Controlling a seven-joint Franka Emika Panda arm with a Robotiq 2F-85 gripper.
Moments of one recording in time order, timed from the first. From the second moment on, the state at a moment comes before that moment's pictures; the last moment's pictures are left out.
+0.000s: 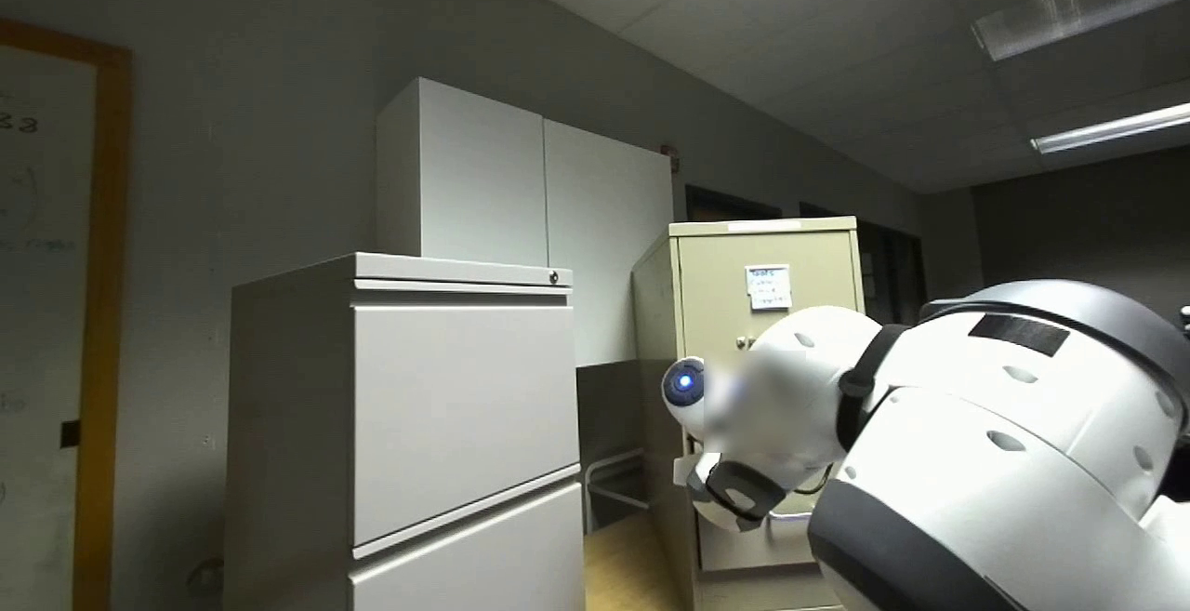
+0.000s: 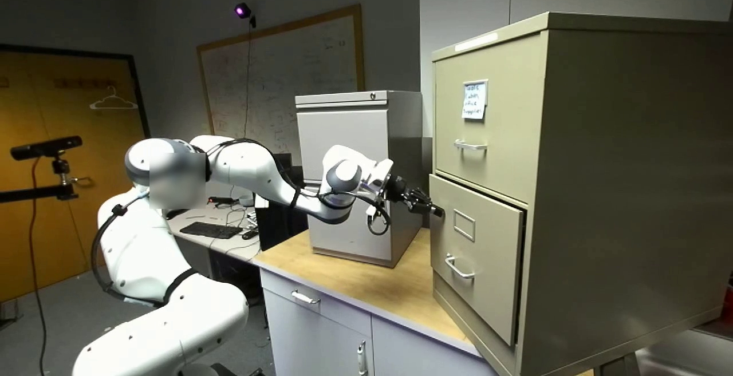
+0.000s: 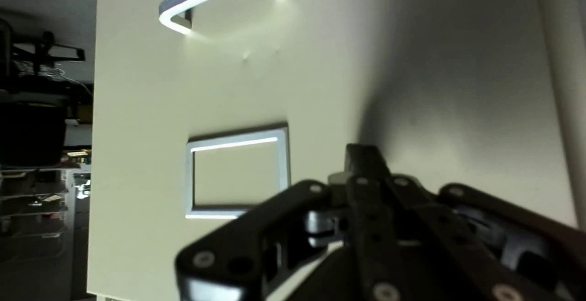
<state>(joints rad) -1.75 -0.78 1.27 -2.26 -0.23 2.79 1.22</state>
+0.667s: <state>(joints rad) -1.85 -0.79 1.37 -2.09 -0.20 2.52 1.22</state>
